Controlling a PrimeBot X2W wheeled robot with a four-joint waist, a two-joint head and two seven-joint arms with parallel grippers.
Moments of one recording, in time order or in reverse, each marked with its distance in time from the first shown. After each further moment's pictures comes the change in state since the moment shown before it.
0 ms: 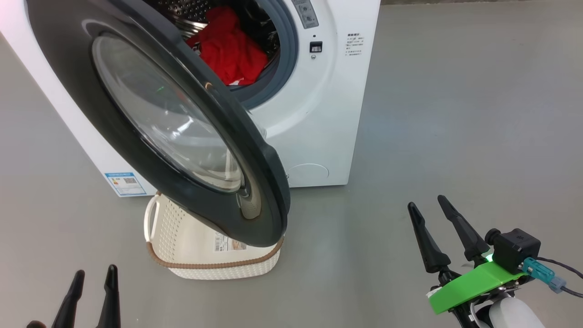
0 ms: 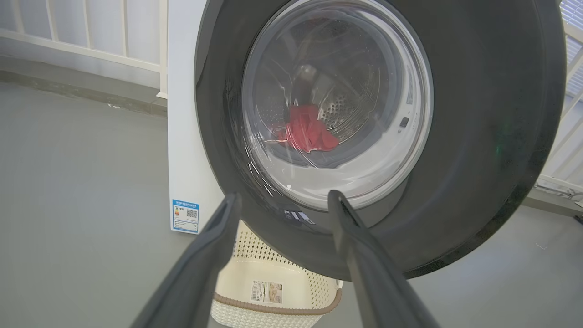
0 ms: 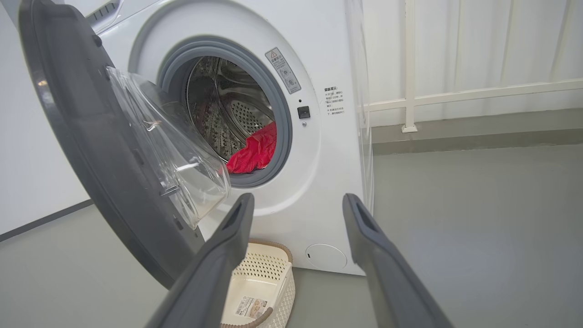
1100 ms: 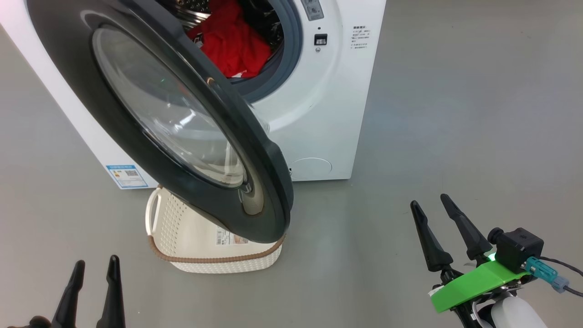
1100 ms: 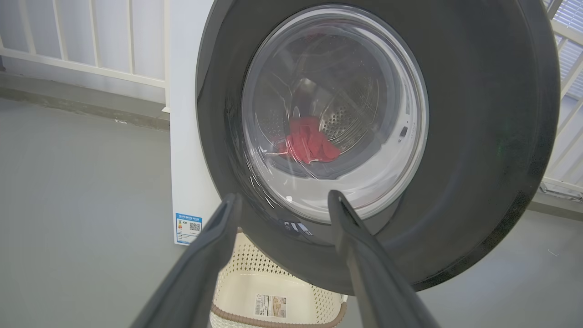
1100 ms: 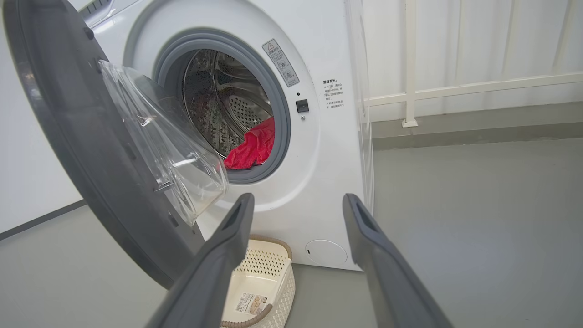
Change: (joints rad) left arm -0.008 -0.063 0.044 -0.050 0.088 0.000 -0.001; right arm 0.000 -0.001 -0.010 -0.003 0.000 0.000 0.000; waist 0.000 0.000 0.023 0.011
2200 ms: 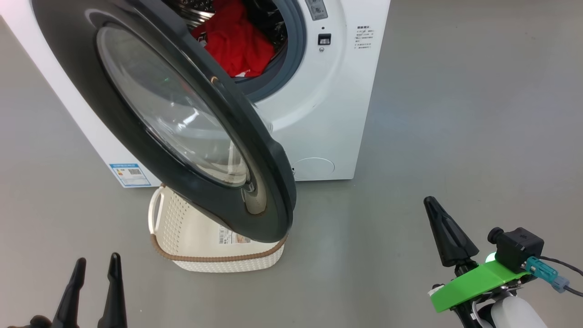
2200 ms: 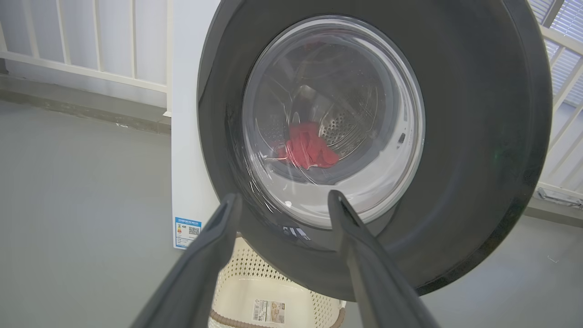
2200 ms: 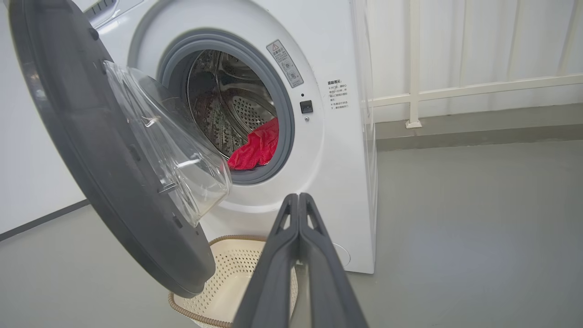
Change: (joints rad) left arm 0.000 -0.009 0.000 -0.015 0.003 0.000 -0.004; right arm 0.000 0.001 0.000 -0.002 0.000 0.000 0.000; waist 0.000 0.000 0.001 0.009
